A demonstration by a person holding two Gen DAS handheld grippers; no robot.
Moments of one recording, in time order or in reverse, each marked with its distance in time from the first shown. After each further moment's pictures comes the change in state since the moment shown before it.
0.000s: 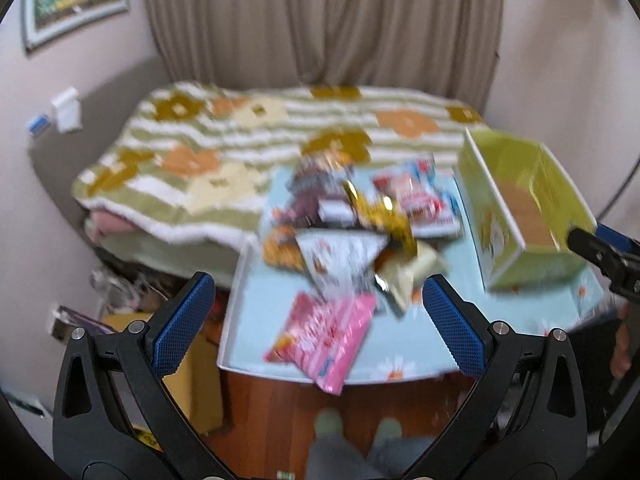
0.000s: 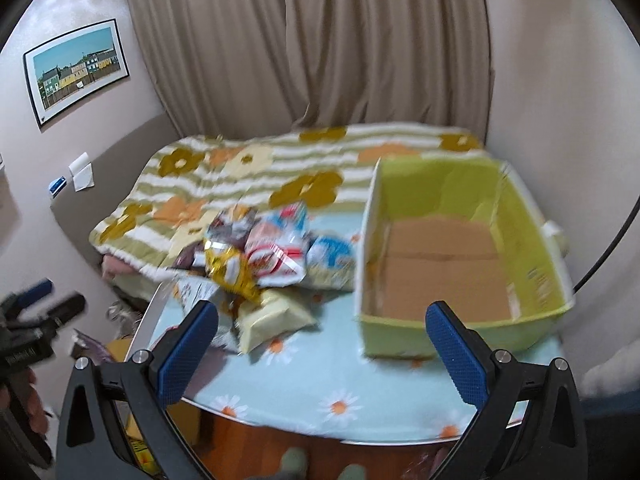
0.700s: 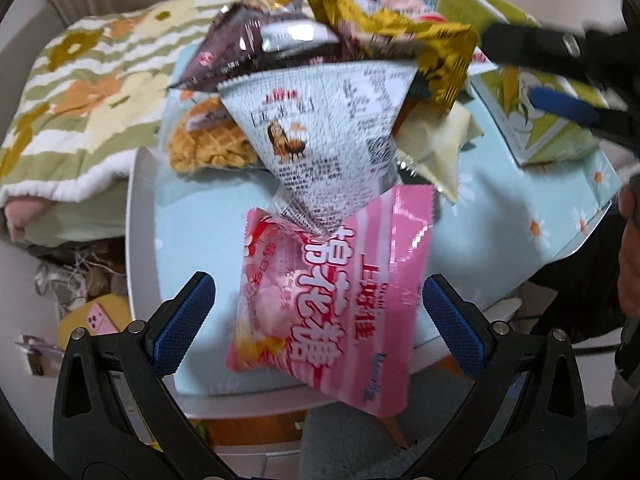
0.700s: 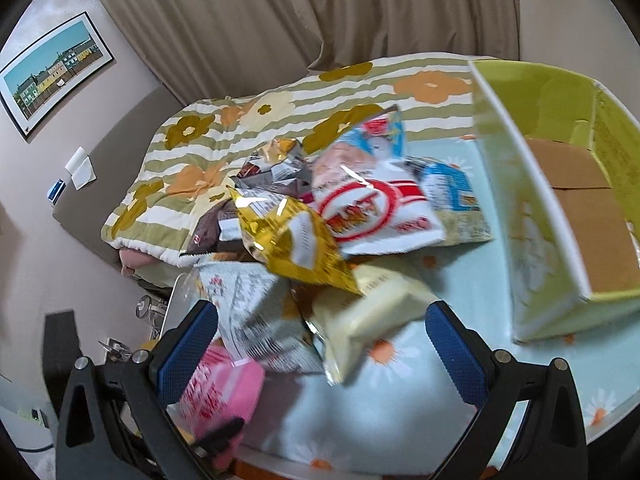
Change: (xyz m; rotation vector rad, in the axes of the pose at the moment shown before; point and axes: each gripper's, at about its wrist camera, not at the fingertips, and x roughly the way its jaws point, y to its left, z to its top) left arm 0.171 0.018 -0.053 0.188 0.360 -0.227; right arm 0.147 0.081 -0.001 0.109 0.161 0.066
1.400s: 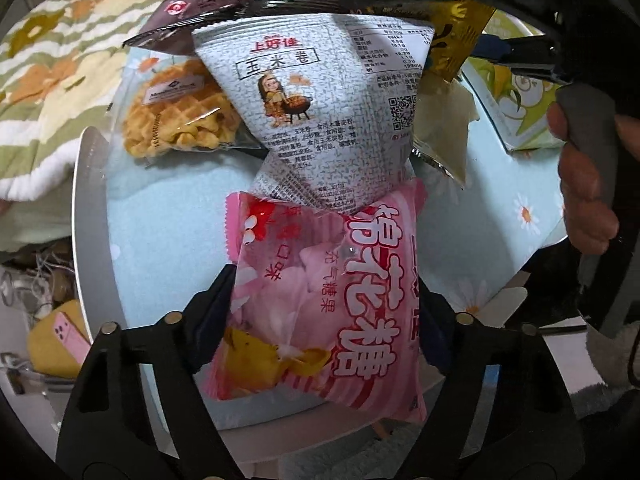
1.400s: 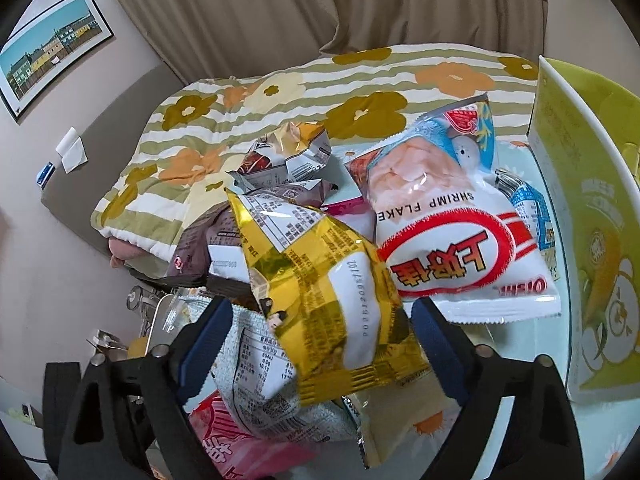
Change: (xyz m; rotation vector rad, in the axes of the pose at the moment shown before) left arm 0.030 0.028 0.006 0.011 0.064 -0.177; right arm 0.066 0.024 0.027 -0.048 0.040 -0.017
